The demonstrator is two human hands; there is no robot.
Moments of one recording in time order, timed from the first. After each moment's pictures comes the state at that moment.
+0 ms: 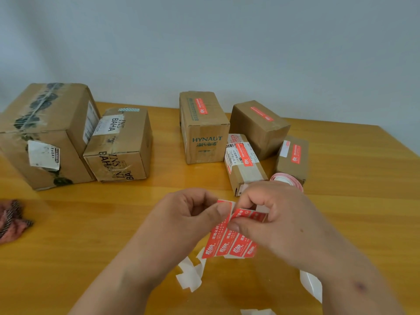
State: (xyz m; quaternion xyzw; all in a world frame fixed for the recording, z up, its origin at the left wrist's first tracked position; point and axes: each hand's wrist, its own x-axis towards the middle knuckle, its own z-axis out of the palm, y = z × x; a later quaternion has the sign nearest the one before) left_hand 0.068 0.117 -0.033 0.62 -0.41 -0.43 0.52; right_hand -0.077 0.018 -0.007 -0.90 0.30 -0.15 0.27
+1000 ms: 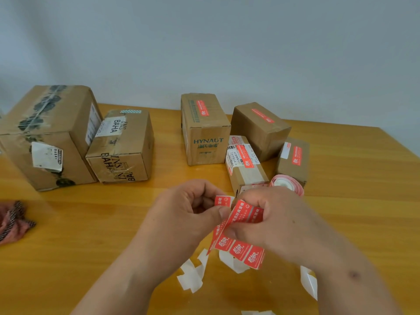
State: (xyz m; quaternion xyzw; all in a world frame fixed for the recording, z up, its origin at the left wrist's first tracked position) left_hand 0.070 0.115 -0.032 0.63 -0.43 -0.37 0.53; right_hand -0.073 0.018 -0.002 -0.86 0.35 -0.06 0.36
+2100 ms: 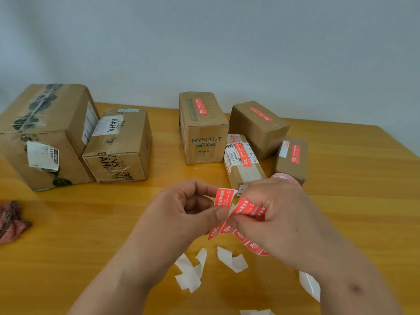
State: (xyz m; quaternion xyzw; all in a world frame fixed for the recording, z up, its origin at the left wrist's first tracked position) left_hand 0.071 0.116 -0.035 0.59 -0.38 -0.43 0.56; right_hand -0.076 0.017 -0.006 -0.93 0.31 -0.13 0.18
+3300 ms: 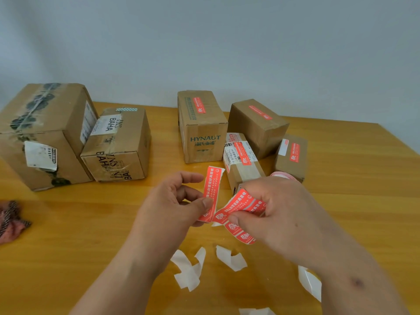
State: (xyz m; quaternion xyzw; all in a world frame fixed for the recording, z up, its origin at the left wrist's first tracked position) left_hand 0.075 0.103 -0.050 0.66 -0.33 -0.36 0.57; right_hand -0.077 0.016 0.000 -0.91 0.35 -0.09 0.21
